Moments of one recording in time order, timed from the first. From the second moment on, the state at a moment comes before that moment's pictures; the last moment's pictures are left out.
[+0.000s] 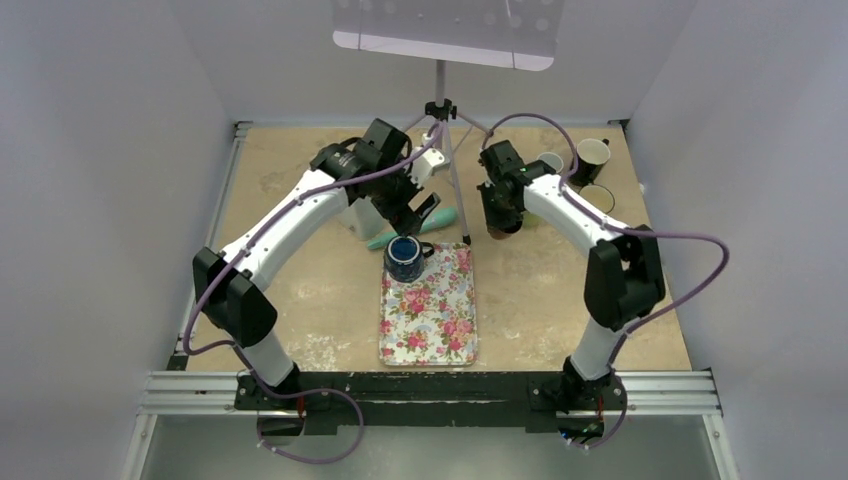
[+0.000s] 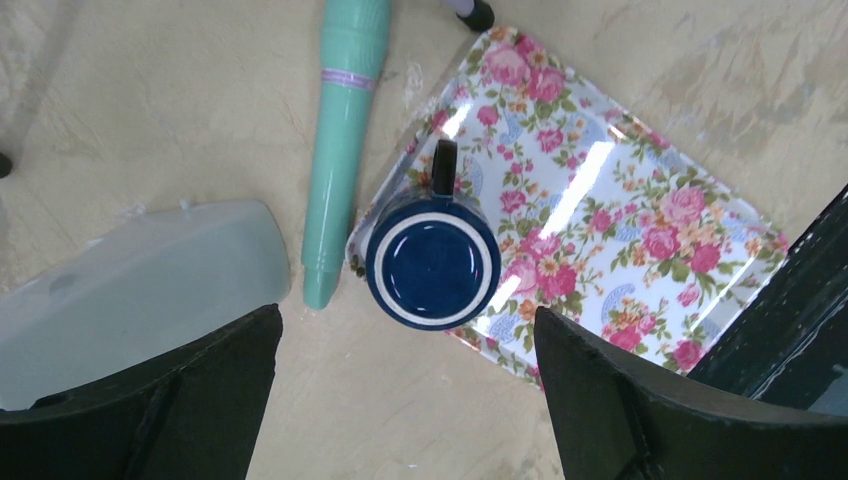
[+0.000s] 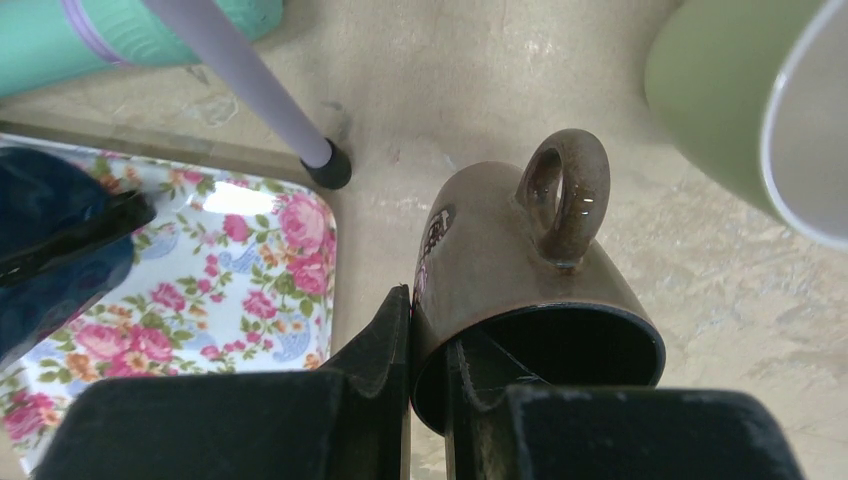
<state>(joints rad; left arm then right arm) -0.62 1.69 1.73 -0.99 0.19 0.26 0.43 1.73 1.41 -0.81 0.10 0.26</state>
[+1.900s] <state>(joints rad) -0.77 2.16 1.82 -1.04 0.05 0.56 0.35 1.50 1.32 -0.93 0.28 0.25</state>
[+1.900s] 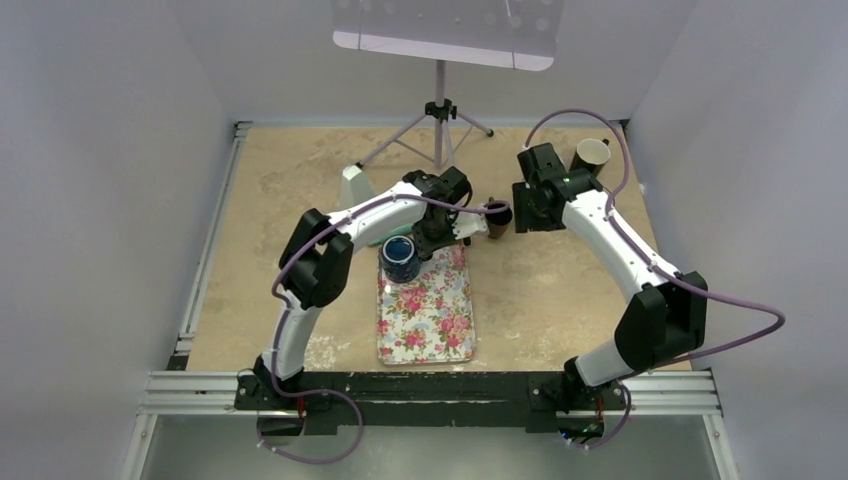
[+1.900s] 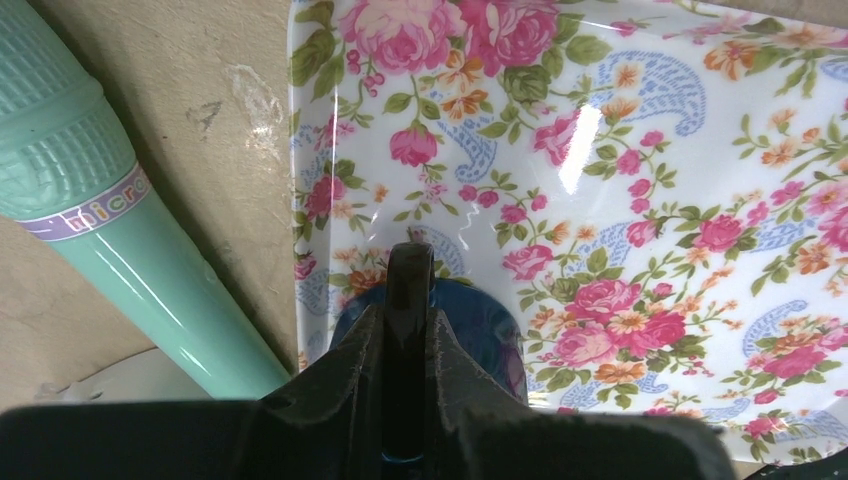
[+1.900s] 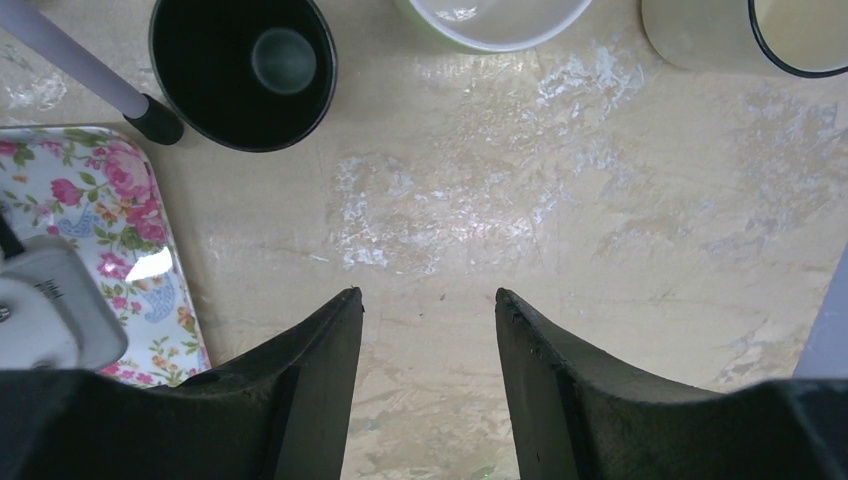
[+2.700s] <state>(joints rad) -0.59 1.90 1.97 -0.91 0.52 0.01 0.29 0.94 0.64 0.05 -0.57 0.70</state>
